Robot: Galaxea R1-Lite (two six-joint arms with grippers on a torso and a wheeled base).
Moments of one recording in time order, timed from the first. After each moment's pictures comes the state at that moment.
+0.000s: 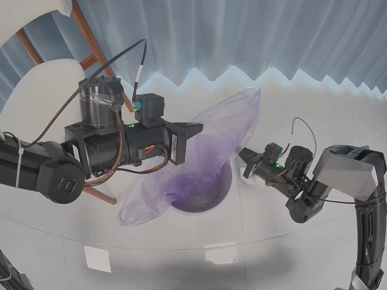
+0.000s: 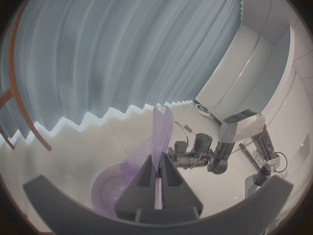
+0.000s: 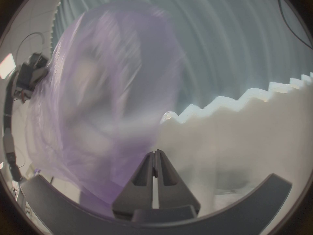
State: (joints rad) left arm -0.59 1.78 -1.05 -0.60 -0.30 0.03; right arm 0.38 2.41 -0.96 -1.54 0.34 0.17
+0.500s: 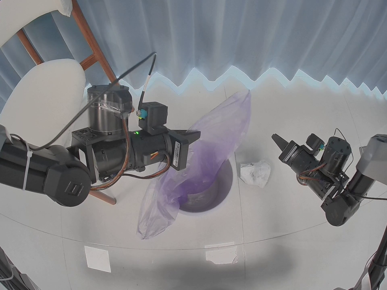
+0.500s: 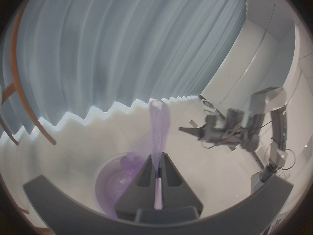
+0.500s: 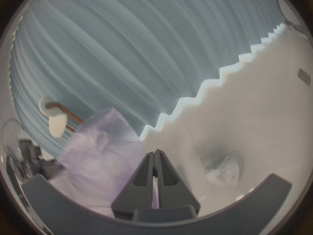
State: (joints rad) left arm -0.59 1.81 -1.04 -0.58 -0.23 0.04; right arm 0.33 2.06 -0.61 -1.50 0.10 0.58
